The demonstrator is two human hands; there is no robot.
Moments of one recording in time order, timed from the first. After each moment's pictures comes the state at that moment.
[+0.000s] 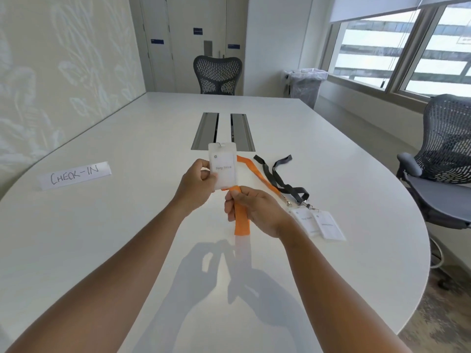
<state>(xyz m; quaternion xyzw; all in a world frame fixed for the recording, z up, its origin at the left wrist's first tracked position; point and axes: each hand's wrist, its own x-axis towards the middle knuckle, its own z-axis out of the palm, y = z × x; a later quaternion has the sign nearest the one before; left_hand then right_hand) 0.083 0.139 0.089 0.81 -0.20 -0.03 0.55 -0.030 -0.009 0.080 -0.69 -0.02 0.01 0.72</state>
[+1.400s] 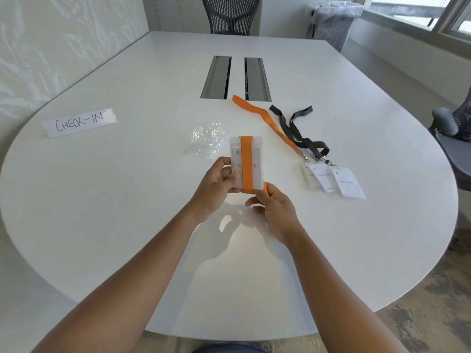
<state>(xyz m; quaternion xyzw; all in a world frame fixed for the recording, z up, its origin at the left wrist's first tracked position) 0.021 0.151 0.005 0.68 -0.23 -0.19 0.67 -0.076 0.011 -0.015 -0.64 0.18 -0.06 0.74</state>
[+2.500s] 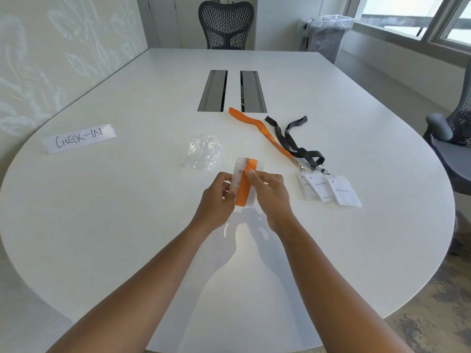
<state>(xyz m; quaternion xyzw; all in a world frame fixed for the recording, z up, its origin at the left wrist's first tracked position) 0.021 0.138 -0.007 0.82 -0.23 -0.06 0.52 -0.042 0.011 0.024 -0.66 0.25 -0.17 0.69</state>
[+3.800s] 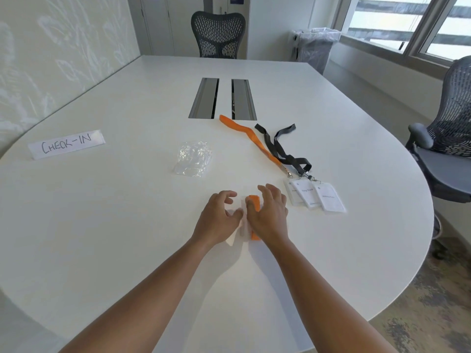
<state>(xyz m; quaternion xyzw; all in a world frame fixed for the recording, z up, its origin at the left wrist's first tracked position) 0.002 0.119 -0.025 0.86 -0.21 -0.08 0.46 -0.058 -0.011 -0.016 -0.89 0.24 -0.19 0.33</state>
